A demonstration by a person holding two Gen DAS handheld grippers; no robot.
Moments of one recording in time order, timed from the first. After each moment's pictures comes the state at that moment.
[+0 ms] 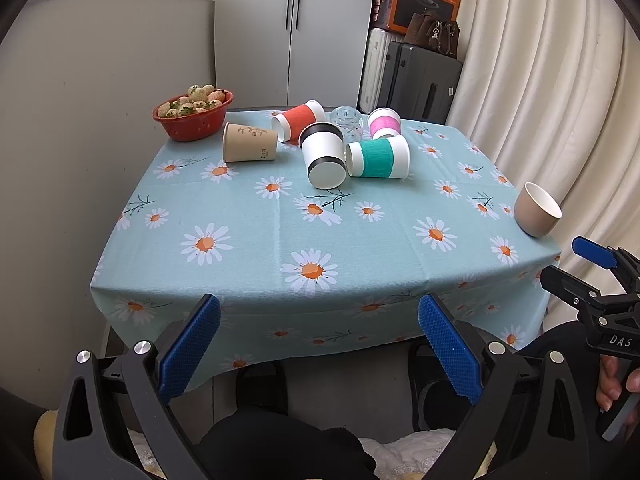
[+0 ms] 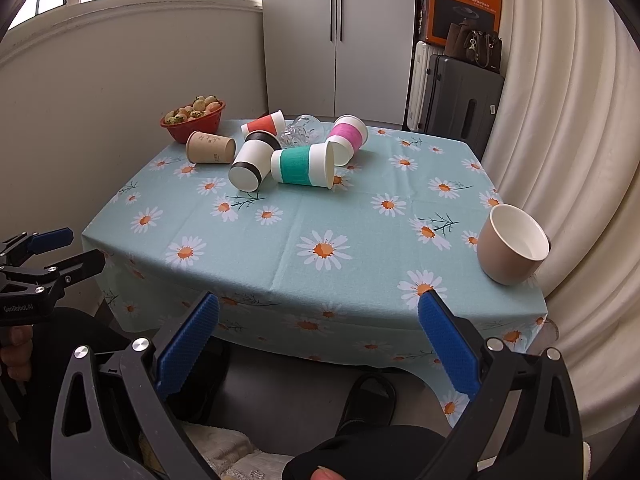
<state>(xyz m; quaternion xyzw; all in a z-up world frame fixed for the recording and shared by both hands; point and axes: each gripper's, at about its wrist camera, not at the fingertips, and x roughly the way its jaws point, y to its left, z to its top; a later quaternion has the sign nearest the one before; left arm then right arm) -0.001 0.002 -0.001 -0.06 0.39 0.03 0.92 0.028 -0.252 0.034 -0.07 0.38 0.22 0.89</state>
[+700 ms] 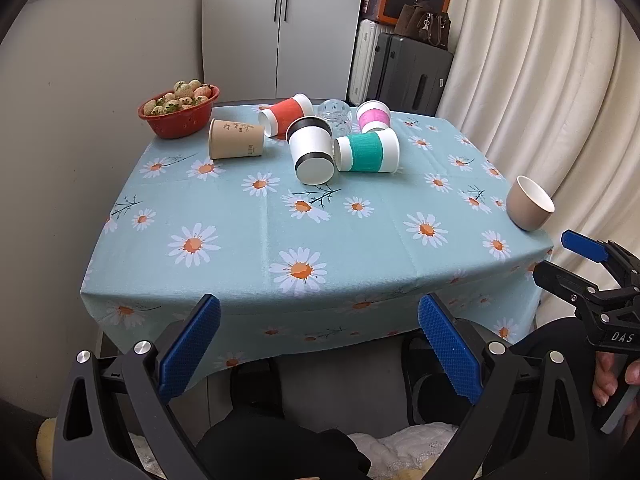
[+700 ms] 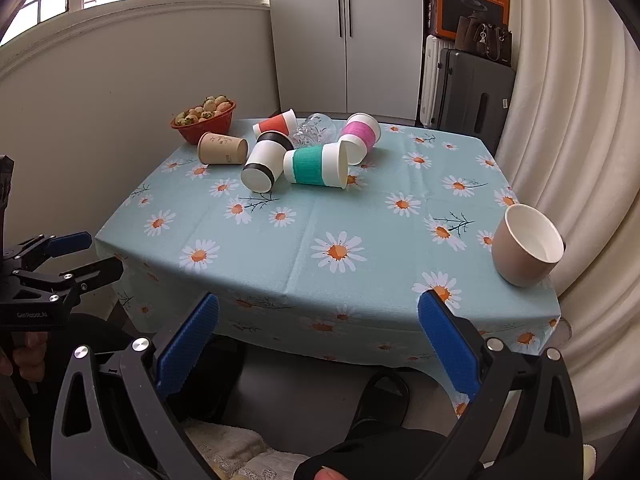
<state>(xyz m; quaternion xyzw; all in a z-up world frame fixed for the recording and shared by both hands) 0.009 0.000 0.000 -0.05 0.41 0.01 0.91 0.038 -0.249 0.039 -0.06 0.39 0.24 0.89</state>
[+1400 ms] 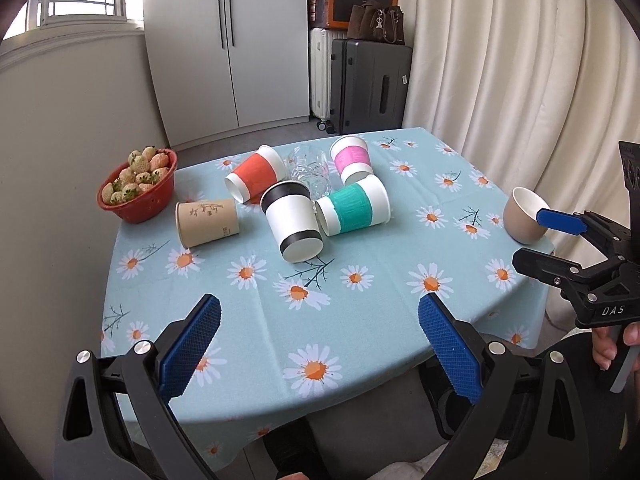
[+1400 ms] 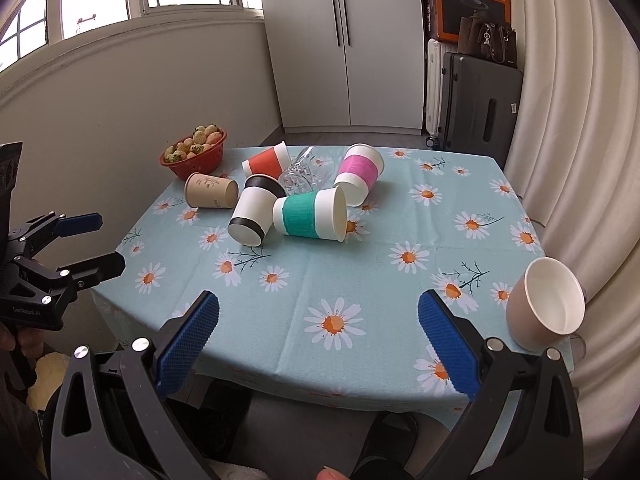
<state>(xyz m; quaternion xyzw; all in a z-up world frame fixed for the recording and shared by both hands) 0.102 0.011 0.043 0.03 0.39 -0.06 0.92 0.122 -0.234 0.055 -0.02 0.39 0.26 0.88</state>
